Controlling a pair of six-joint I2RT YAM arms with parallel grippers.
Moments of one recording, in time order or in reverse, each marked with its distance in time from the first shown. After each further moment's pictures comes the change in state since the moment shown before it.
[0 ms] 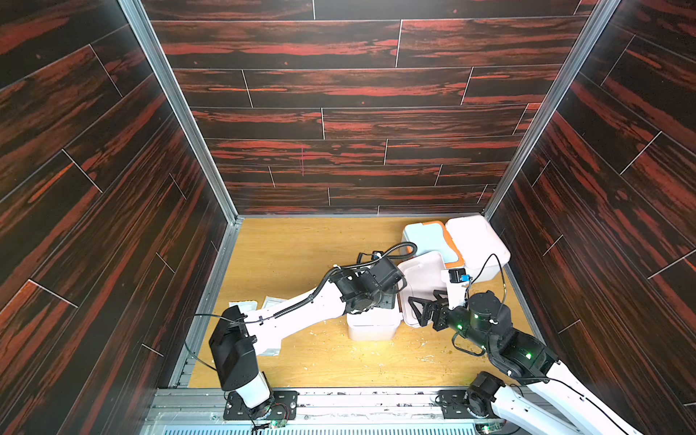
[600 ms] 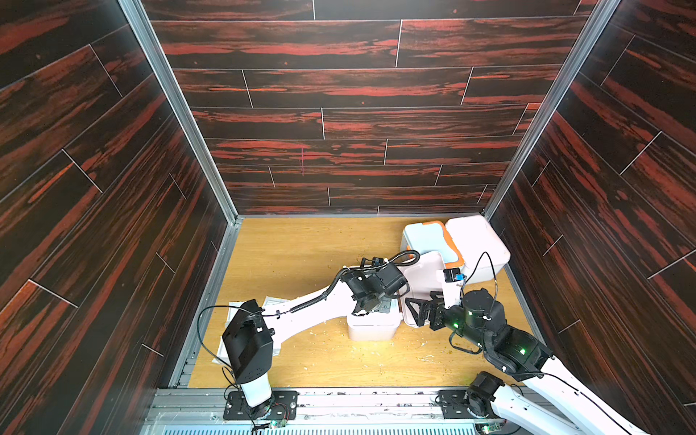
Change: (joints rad) left arm -0.002 0.077 0.002 -0.060 -0.036 -0.018; right arm 0.000 0.032 0.000 0.002 -0.019 0.006
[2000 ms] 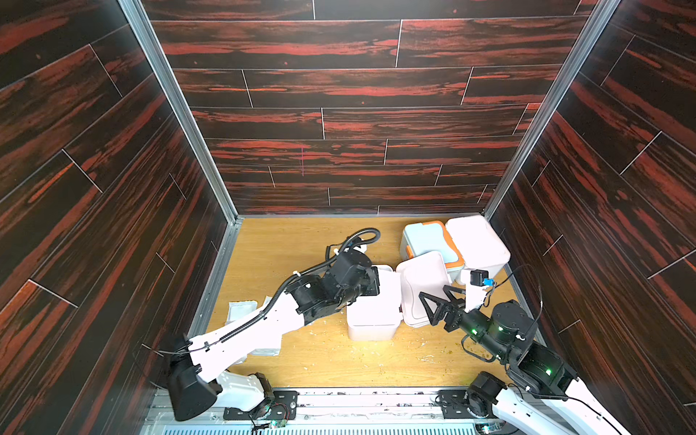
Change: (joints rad) left arm 0.082 -0.417 -0.222 0.378 0.098 -0.058; right arm 0.000 -0.166 -0.002 0.044 0.053 0.008
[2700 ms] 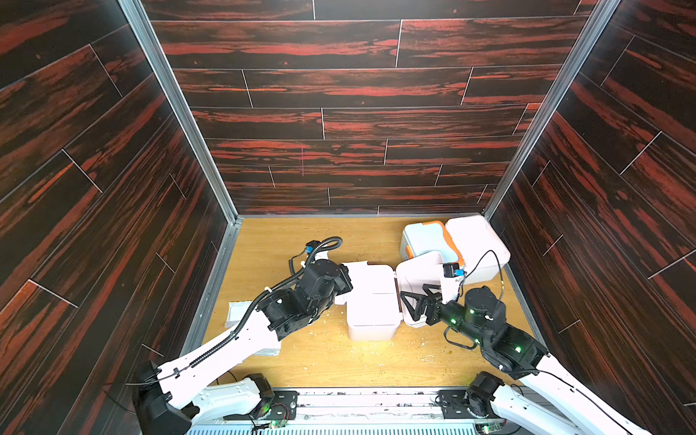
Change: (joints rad) left arm 0.087 -0.220 -0.235 0.085 -0.186 -0.143; right arm 0.000 0.208 -0.011 0.126 -0.135 0.008
